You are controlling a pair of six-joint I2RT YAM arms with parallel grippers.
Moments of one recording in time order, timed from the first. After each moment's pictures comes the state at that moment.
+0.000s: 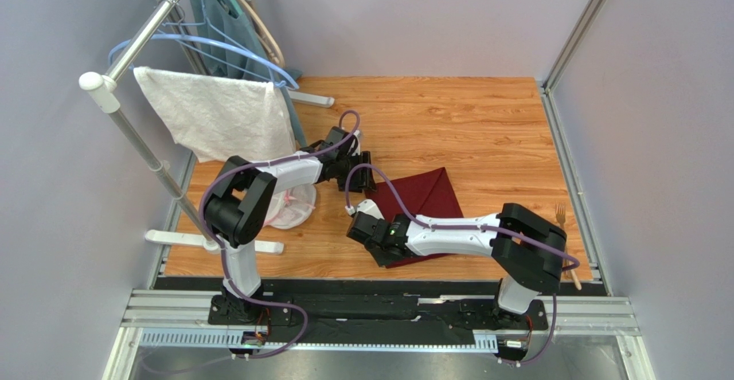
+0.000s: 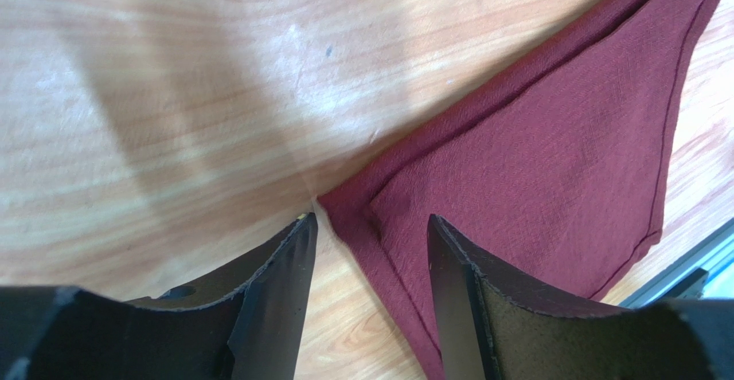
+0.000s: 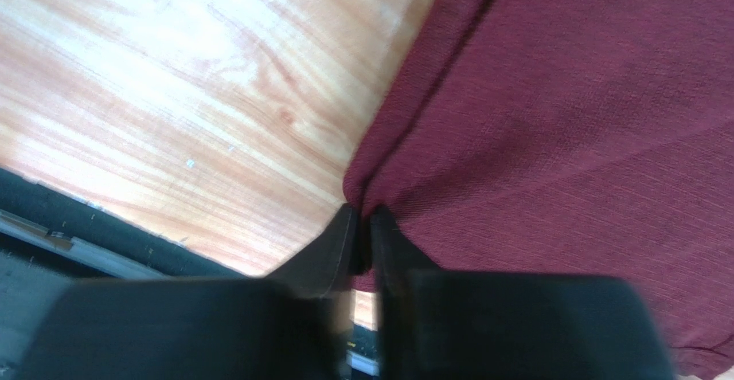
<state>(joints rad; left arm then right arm) -0.56 1.88 1.15 -0.20 0.26 -0.56 1.19 1.70 0.97 -0.53 0.26 0.53</state>
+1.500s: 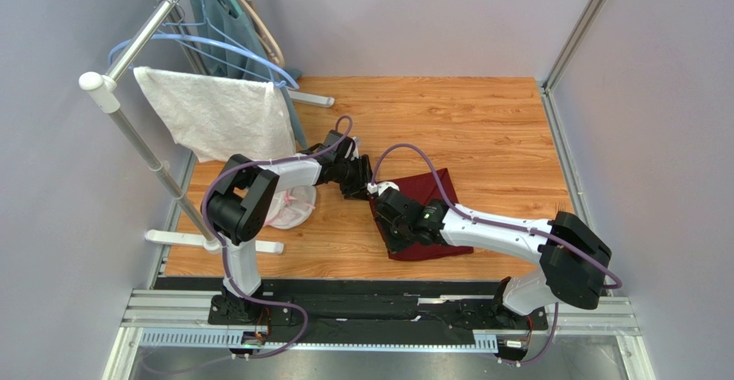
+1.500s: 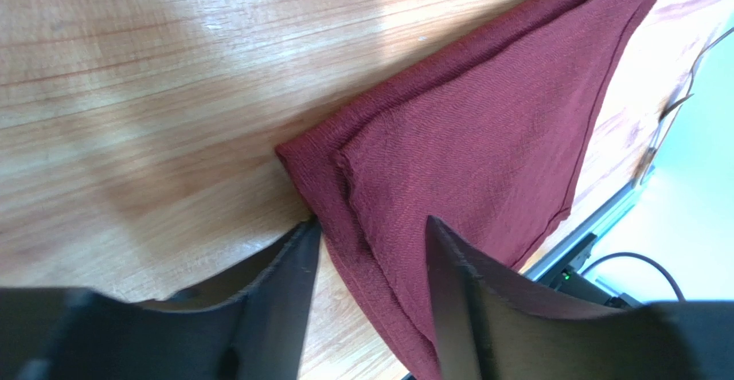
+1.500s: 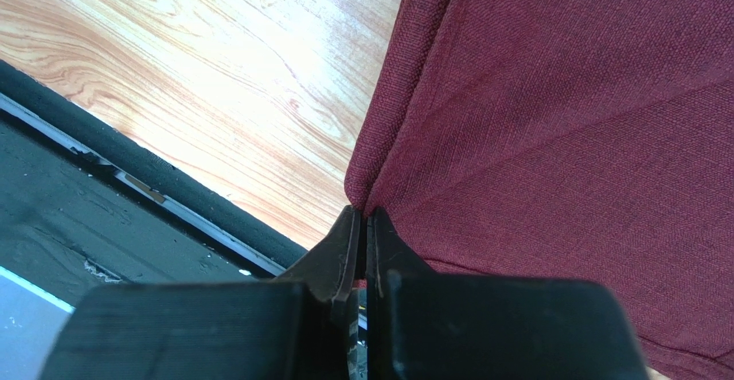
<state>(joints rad) -0.54 1.90 1.10 -0.16 0.42 -0.73 1.04 1.45 0.90 -0.50 0.08 0.51</state>
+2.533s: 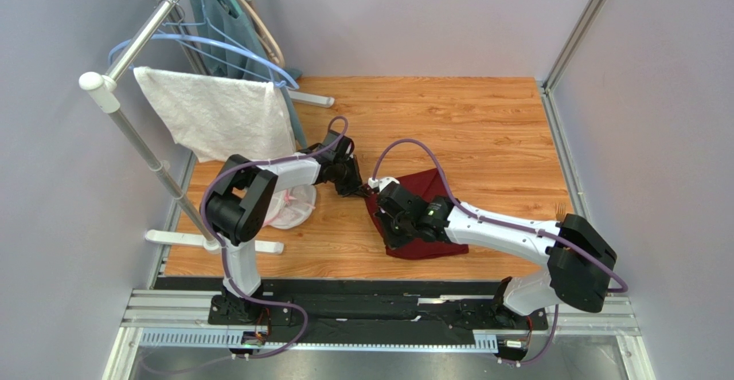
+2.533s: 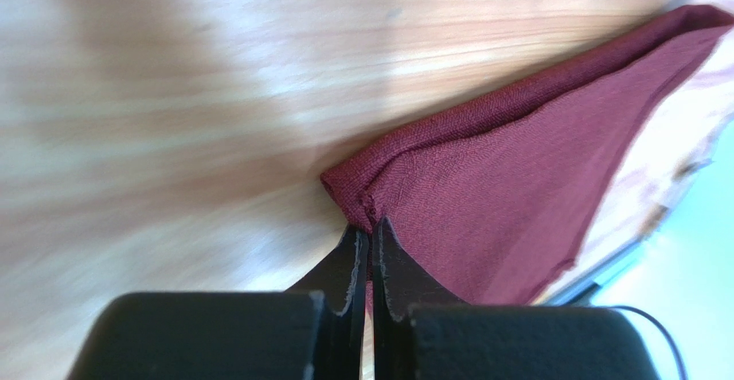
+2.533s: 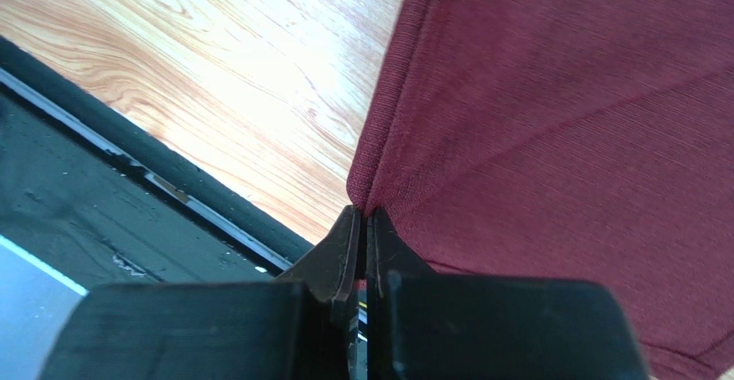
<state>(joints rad) -0.53 1.91 1.12 -0.20 0.32 -0.81 1.02 1.42 0.91 -0.51 0.05 0.50</state>
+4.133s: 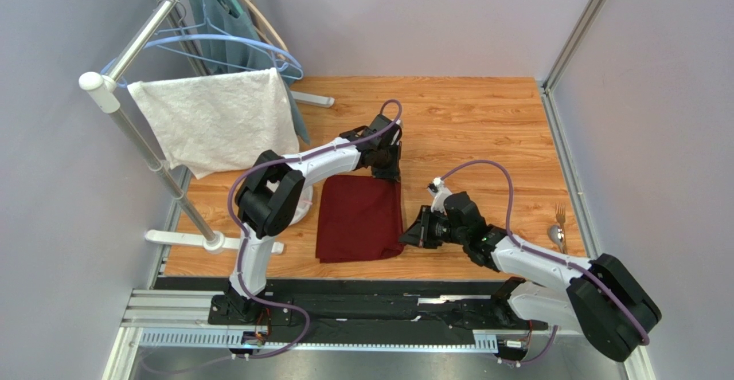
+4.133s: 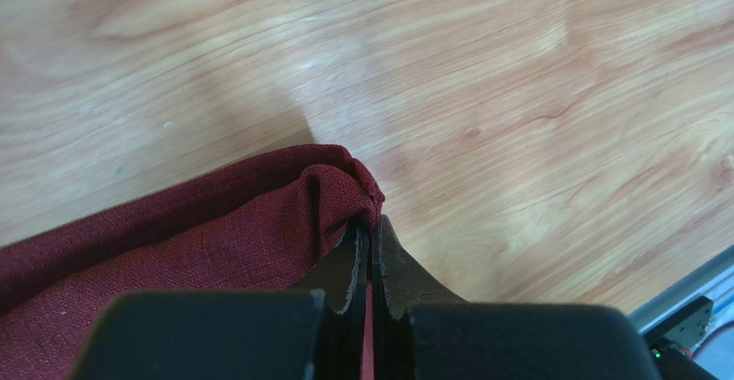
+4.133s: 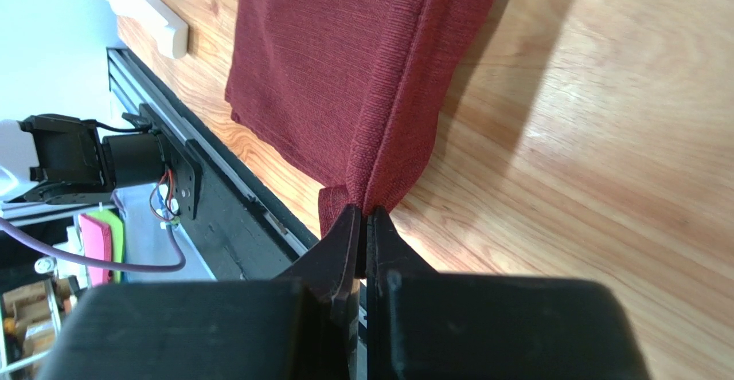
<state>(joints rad) -0.71 2.08 1.57 -0.43 0.12 -0.57 0.68 1.13 0.32 0.20 -0.37 0.79</state>
